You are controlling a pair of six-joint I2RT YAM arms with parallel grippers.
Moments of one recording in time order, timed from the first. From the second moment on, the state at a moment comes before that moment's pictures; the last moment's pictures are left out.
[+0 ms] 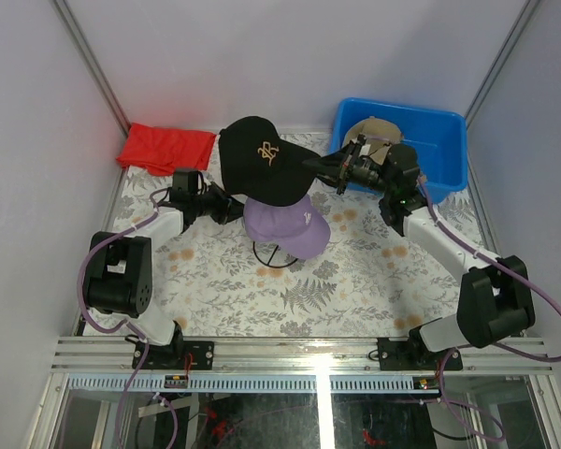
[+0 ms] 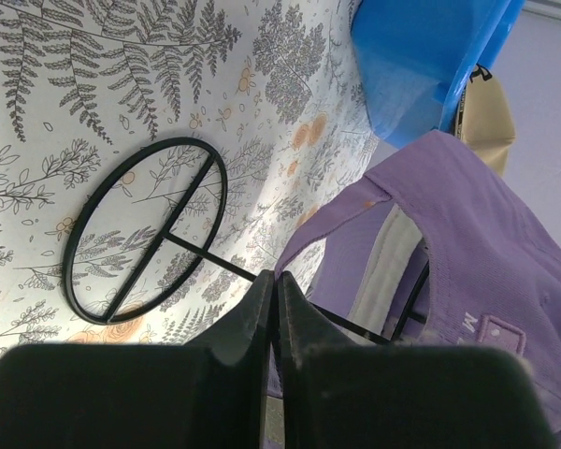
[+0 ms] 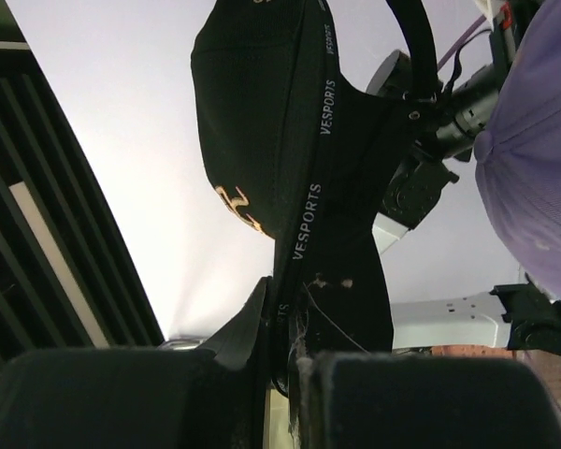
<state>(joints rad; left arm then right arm) -0.11 1.61 0.90 -0.02 0.69 -1.13 0.35 1.43 1.02 0.48 -0.81 1.85</state>
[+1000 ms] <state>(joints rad) -0.11 1.61 0.87 0.03 0.70 -1.14 0.33 1.35 0.47 0.86 -0.67 2.00</state>
